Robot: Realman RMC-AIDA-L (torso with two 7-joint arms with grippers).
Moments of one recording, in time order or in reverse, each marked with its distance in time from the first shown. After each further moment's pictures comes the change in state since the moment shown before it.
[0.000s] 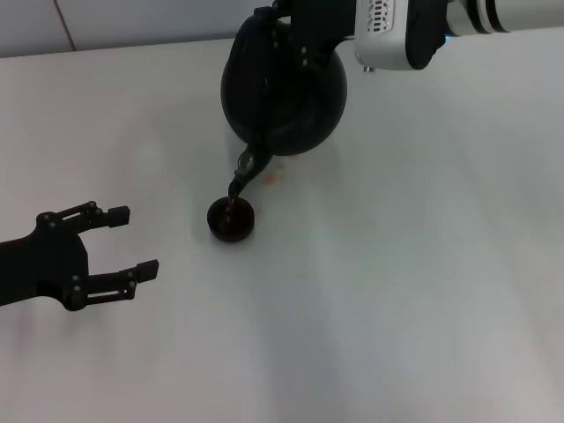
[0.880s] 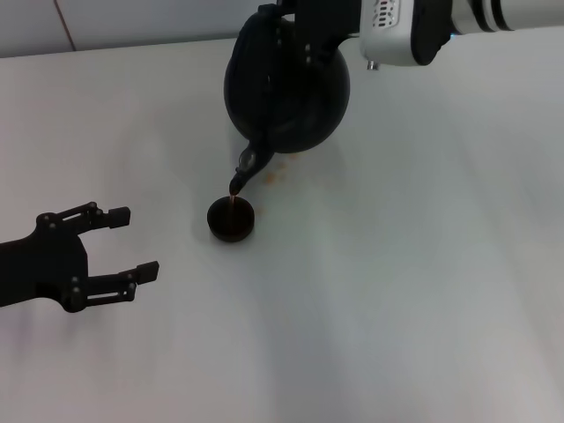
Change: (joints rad) left arm 0.000 0.002 -0.002 0.000 0.000 0.012 0.000; right arm 0.000 0.000 0.014 0.001 0.001 -0.004 0.000
